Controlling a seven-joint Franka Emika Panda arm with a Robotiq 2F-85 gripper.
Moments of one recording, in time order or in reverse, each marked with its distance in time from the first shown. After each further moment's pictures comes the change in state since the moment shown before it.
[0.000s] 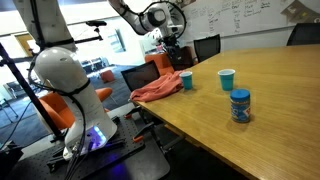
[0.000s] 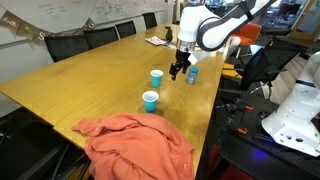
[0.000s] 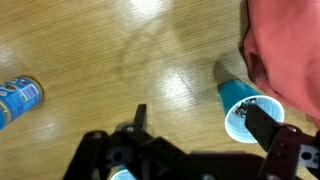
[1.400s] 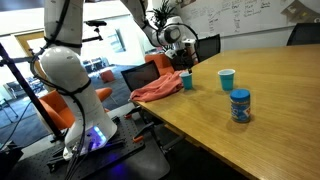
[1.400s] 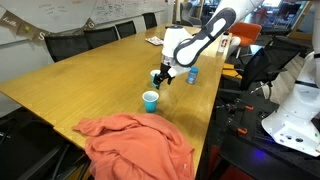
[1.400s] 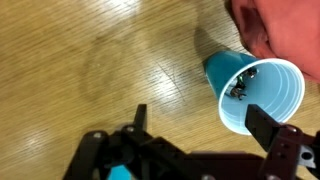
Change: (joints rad) arm 0.131 0.353 -0.138 0.238 0.115 0.170 0.006
